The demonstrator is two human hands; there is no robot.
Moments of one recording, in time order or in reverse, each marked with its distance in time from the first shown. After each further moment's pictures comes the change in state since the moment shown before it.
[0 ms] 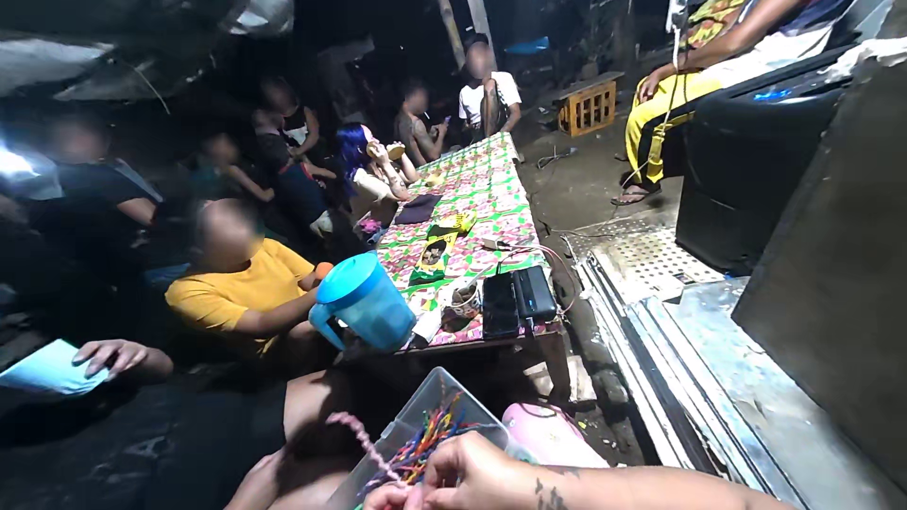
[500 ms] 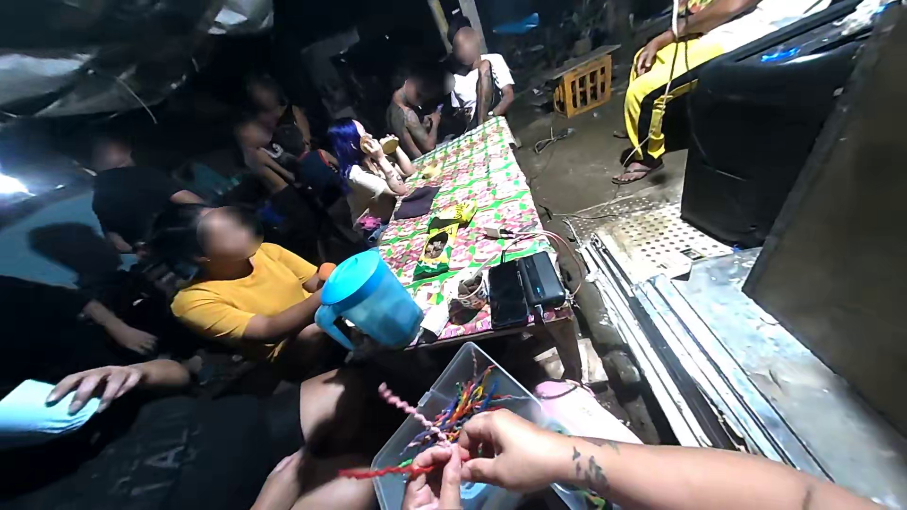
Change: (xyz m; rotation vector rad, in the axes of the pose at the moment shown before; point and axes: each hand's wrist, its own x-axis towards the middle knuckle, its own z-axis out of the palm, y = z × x) left_hand 0.013 -0.021 0.024 -0.167 -0.112 -0.040; right_hand -0.008 -0.008 -0.033 0.000 -0.069 0.157
